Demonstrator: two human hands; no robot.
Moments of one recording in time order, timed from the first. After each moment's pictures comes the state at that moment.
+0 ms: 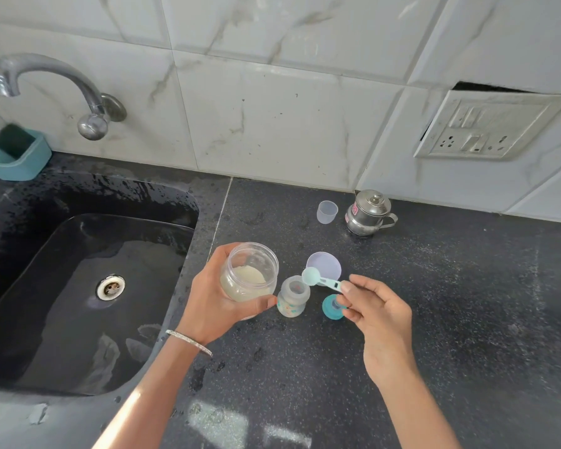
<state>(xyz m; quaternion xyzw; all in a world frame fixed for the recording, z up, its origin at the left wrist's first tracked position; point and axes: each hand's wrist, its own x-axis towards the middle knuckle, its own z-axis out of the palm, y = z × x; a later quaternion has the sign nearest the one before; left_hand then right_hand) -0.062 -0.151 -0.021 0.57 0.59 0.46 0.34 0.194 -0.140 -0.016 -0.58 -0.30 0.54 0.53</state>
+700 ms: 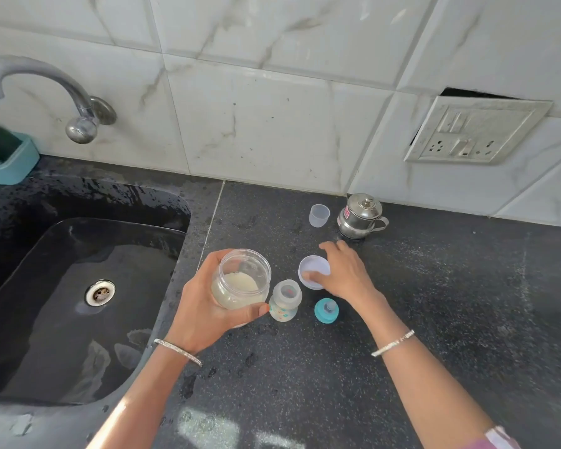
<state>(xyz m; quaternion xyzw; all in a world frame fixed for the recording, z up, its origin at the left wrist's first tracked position) -0.060 -0.153 -0.018 0.57 0.59 0.46 0.35 0.189 -0.021 -0.048 -0.64 -0.75 0.18 -0.02</state>
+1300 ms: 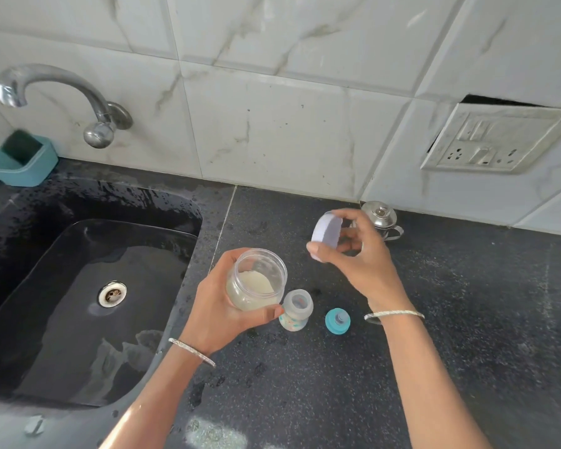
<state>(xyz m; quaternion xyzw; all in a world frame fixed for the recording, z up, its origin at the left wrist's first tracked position) -0.059 -0.142 -0.012 0.57 0.58 0.46 0.35 0.171 -0.045 0.029 -0.54 -0.64 0.41 0.36</state>
